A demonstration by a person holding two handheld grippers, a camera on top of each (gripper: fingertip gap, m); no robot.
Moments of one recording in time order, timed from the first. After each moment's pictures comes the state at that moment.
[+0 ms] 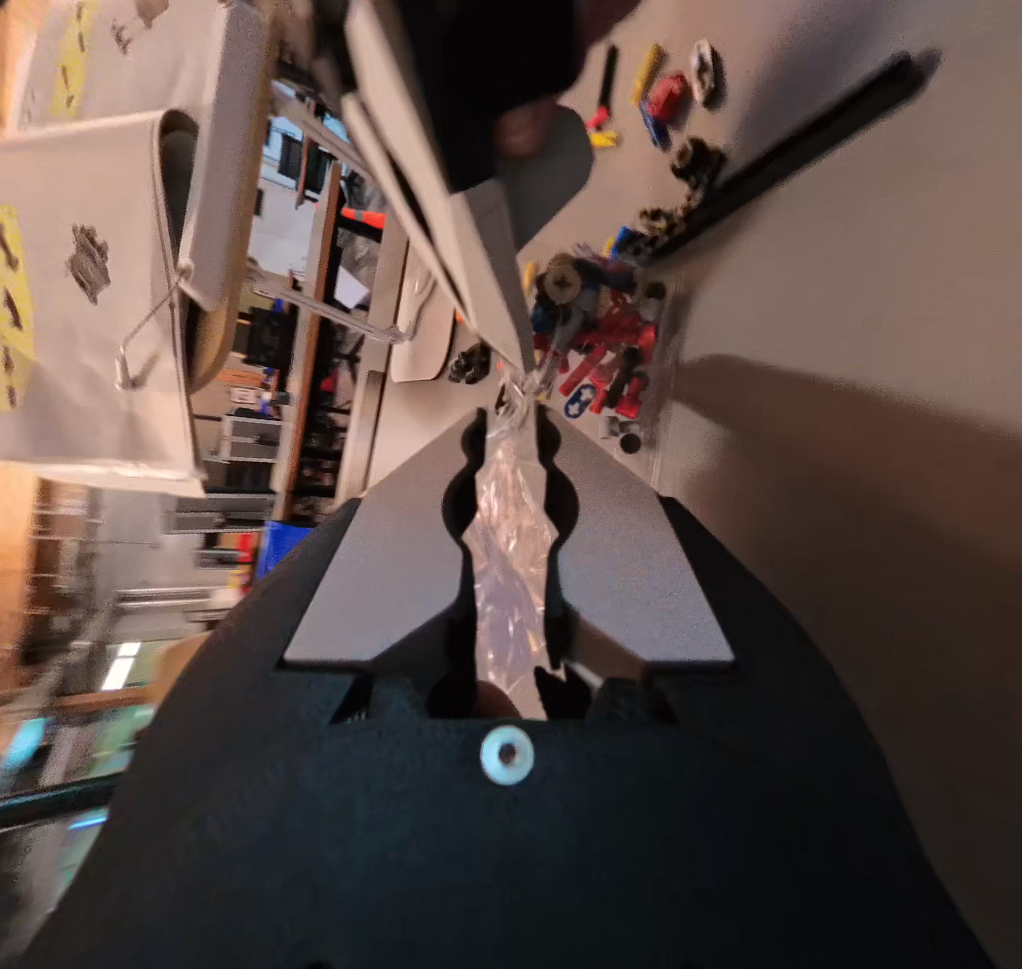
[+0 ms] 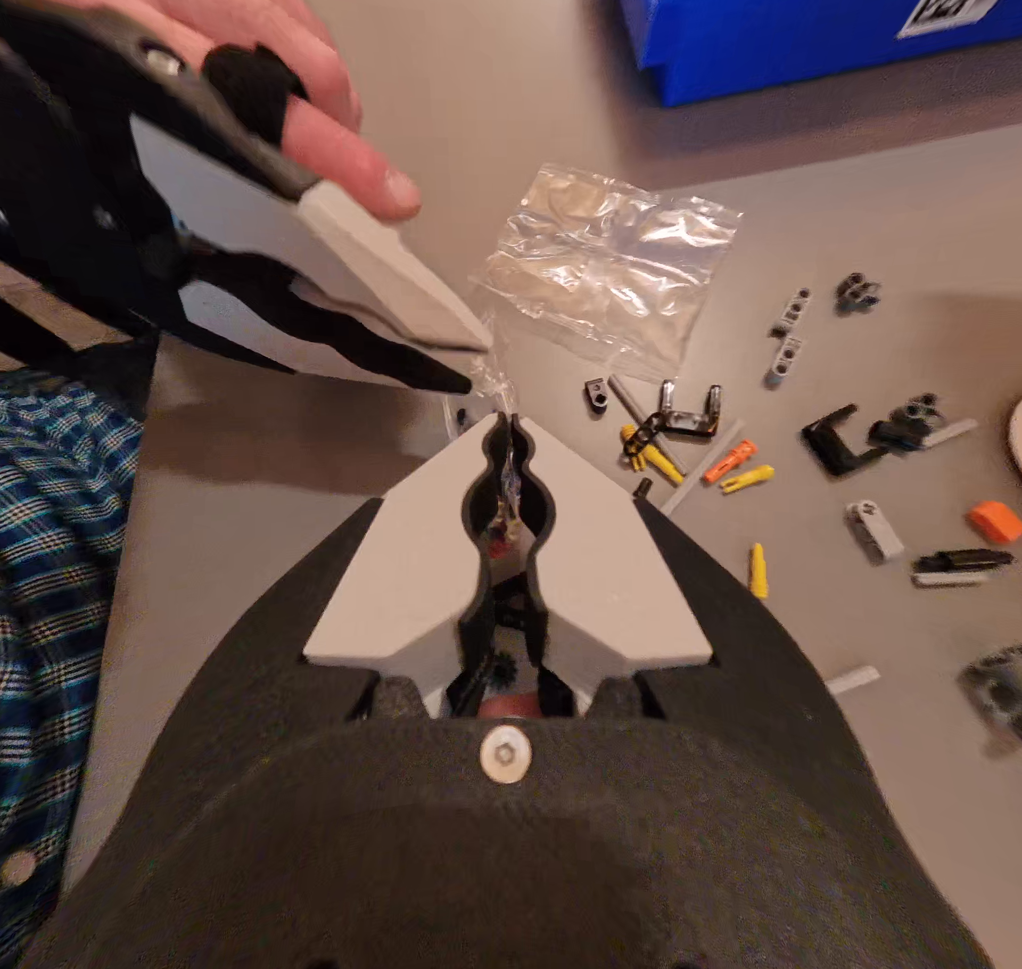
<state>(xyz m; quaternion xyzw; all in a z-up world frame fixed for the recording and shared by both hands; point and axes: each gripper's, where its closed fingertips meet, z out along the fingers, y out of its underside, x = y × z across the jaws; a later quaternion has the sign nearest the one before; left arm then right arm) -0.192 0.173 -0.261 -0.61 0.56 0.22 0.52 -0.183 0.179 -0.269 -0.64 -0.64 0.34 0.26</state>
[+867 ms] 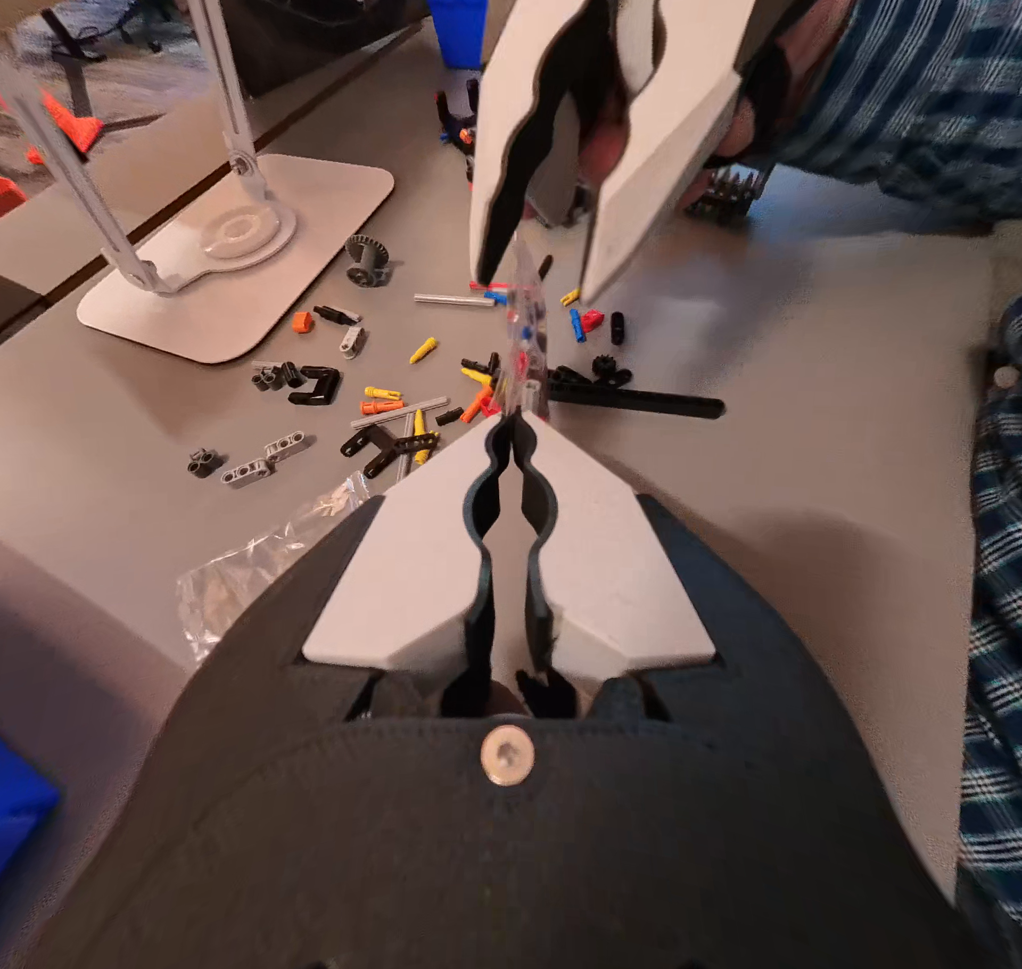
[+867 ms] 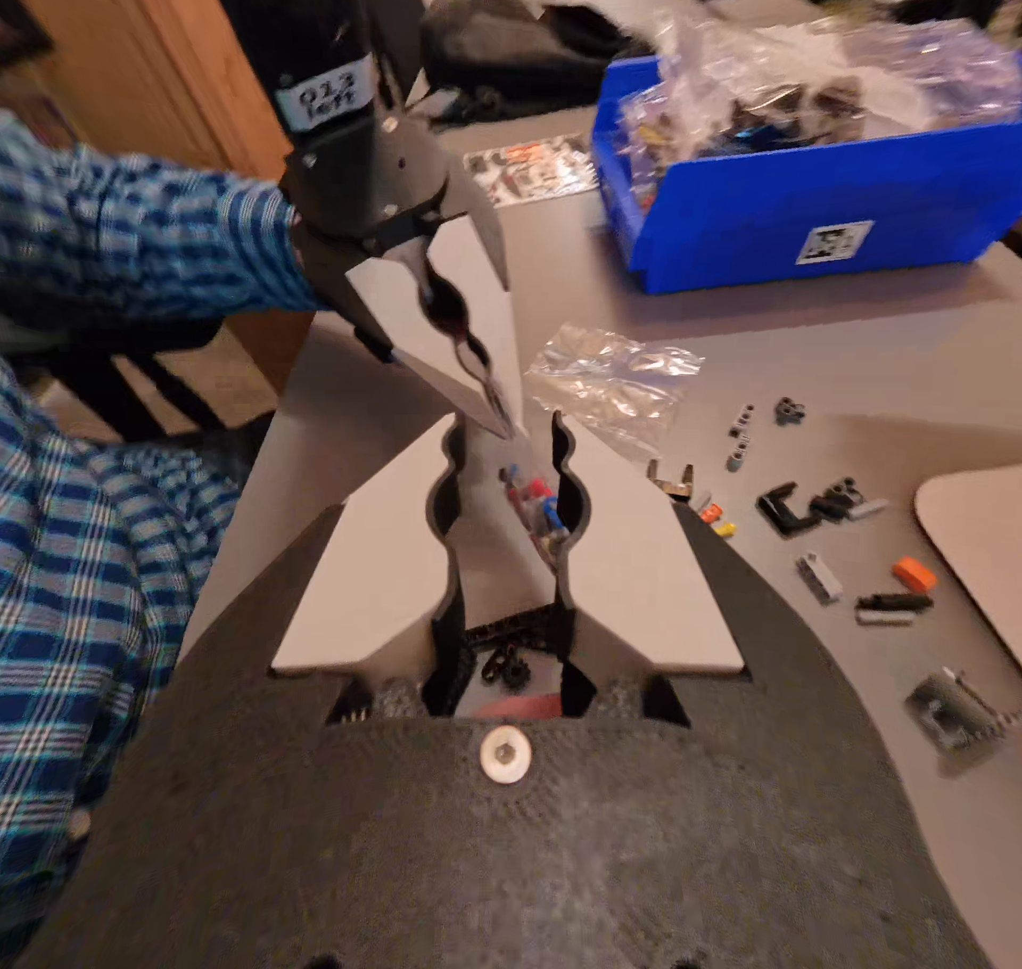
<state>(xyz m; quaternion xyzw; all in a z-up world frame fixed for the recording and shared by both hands) -0.172 0.174 -0.246 -0.75 0.42 -0.20 0.48 -0.161 0.174 -0.206 -0.56 -0.61 0.45 0.34</state>
